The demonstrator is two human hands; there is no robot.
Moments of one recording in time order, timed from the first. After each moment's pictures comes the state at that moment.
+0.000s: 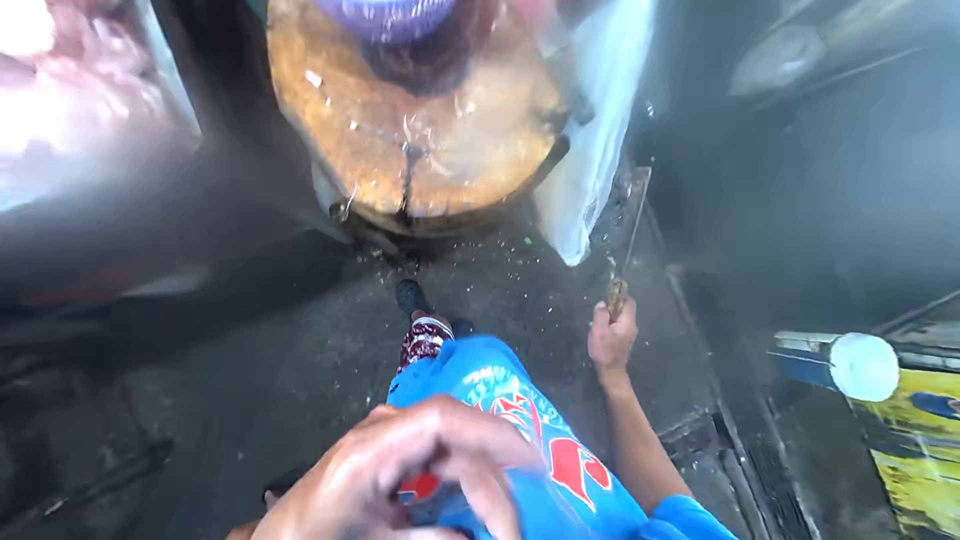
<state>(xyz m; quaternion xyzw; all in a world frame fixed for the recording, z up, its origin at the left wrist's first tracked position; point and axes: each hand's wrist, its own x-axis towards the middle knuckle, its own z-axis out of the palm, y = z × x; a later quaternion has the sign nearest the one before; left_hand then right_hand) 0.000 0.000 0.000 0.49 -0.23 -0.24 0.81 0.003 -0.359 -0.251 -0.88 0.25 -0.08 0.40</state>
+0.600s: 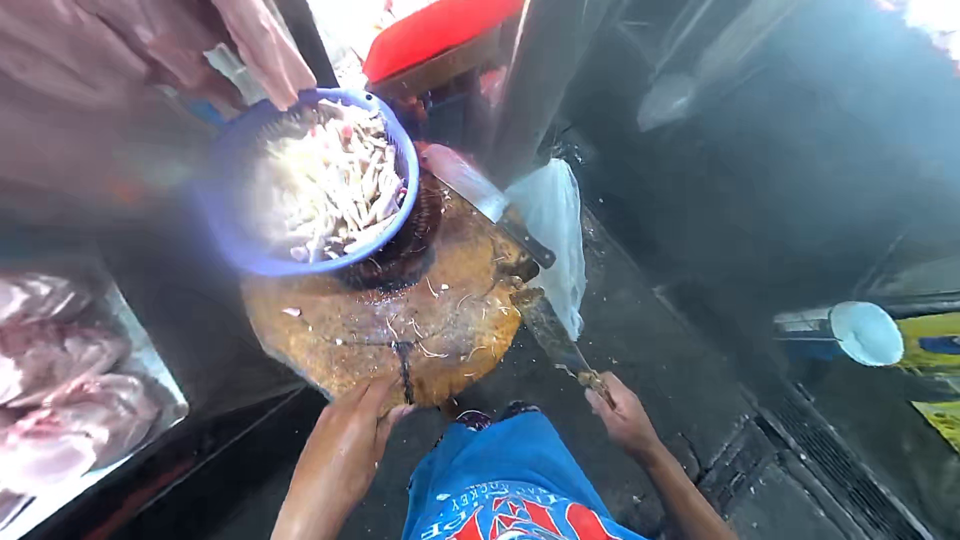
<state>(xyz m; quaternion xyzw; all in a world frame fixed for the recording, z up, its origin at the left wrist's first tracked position) 0.249 0.071 -0.117 0.94 -0.18 -0.18 0.23 0.099 -0.352 -0.229 -0.88 0.18 0.07 0.43</state>
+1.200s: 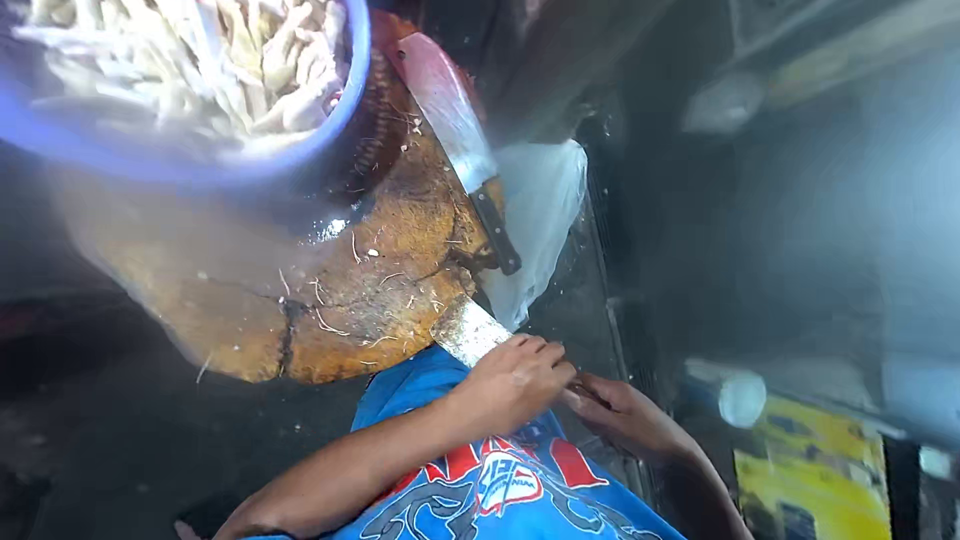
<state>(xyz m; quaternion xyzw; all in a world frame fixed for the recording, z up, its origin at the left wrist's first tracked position) 0.290 -0.256 -0.167 0.81 -0.41 -0.16 0.40 0.251 -0.488 -0.108 -0.74 0.10 0.50 0.44</state>
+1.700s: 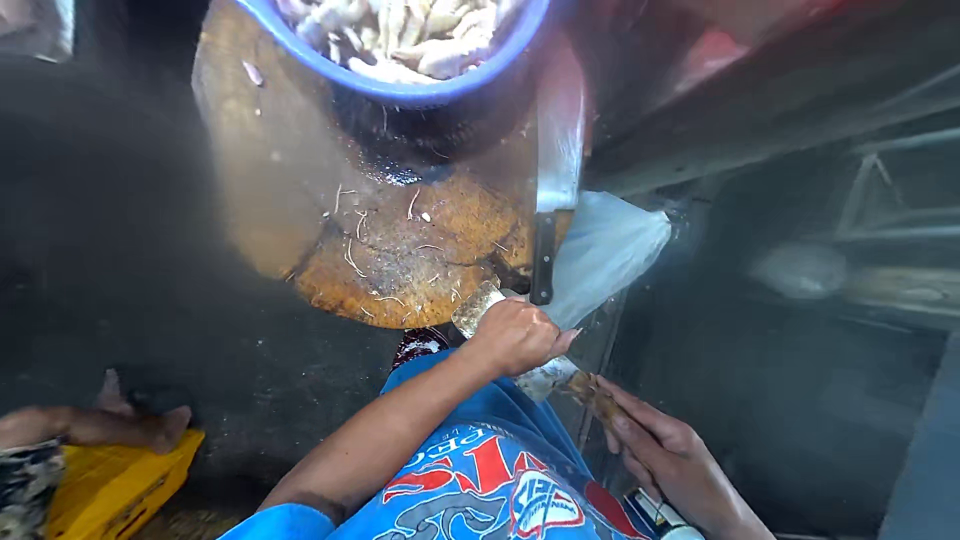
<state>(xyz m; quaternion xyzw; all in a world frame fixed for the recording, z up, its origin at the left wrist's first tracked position) 0.344 -0.275 -0.208 0.90 -0.13 -0.16 0.38 0.347 -0.532 -0.092 -0.76 0.01 0.49 0.43</state>
